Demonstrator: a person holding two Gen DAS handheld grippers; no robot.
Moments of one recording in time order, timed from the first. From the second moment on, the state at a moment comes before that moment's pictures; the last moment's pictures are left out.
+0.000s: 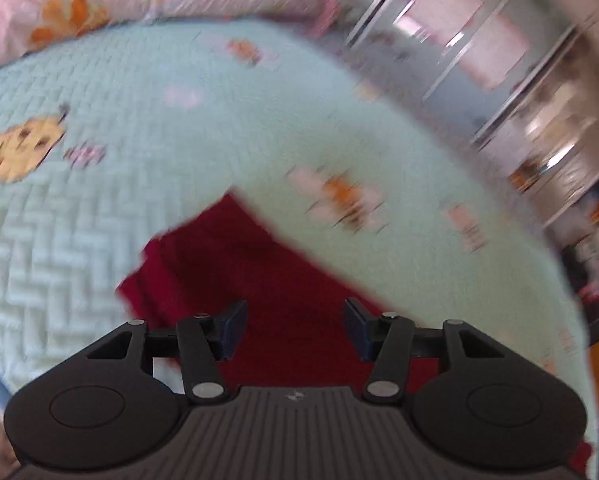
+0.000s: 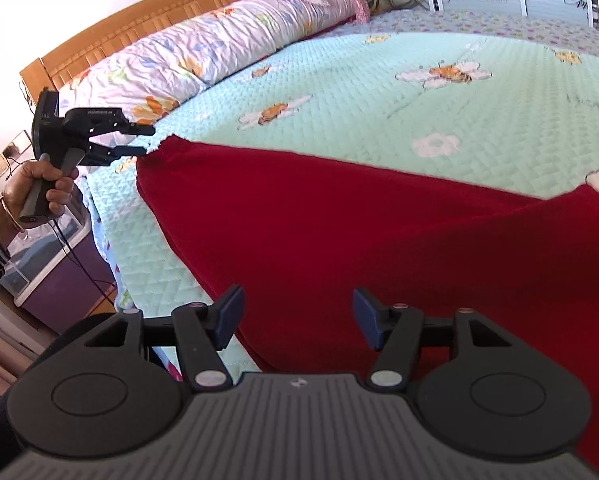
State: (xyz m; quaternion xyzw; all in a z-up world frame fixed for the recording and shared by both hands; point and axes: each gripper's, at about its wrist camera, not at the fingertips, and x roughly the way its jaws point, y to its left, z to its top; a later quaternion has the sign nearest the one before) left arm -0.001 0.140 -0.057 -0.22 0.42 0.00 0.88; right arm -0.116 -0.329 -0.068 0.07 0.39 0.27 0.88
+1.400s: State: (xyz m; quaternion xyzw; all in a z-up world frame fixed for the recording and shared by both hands) left arm -0.119 -0.097 -0.078 -0.41 0.50 -0.12 0.75; right arm -0.244 -0.550 -0.101 0.46 0.29 0.13 0.83
